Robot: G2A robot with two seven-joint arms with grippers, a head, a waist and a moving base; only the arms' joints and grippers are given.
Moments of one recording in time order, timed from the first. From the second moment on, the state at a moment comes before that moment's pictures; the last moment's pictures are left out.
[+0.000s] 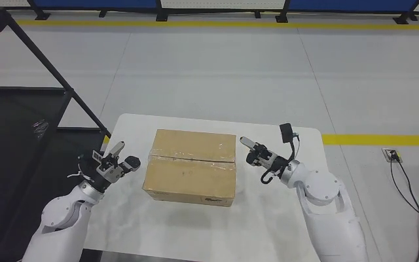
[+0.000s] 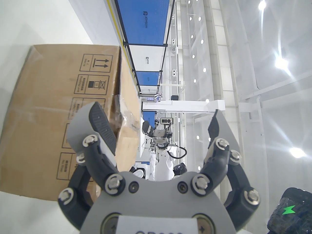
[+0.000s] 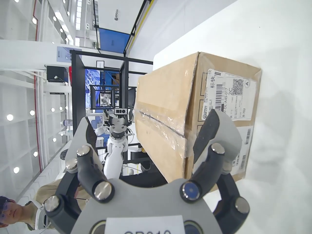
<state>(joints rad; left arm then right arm) 1.05 -1.07 -1.56 -1.20 -0.56 -0.22 -0.81 -0.94 -1.42 1.47 -1.51 -0.18 0.11 0.79</state>
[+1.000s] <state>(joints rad) 1.01 -1.07 -1.58 -1.12 -0.58 -0.22 -0.76 -0.96 -1.41 1.46 -1.49 -0.13 0.06 0.67</state>
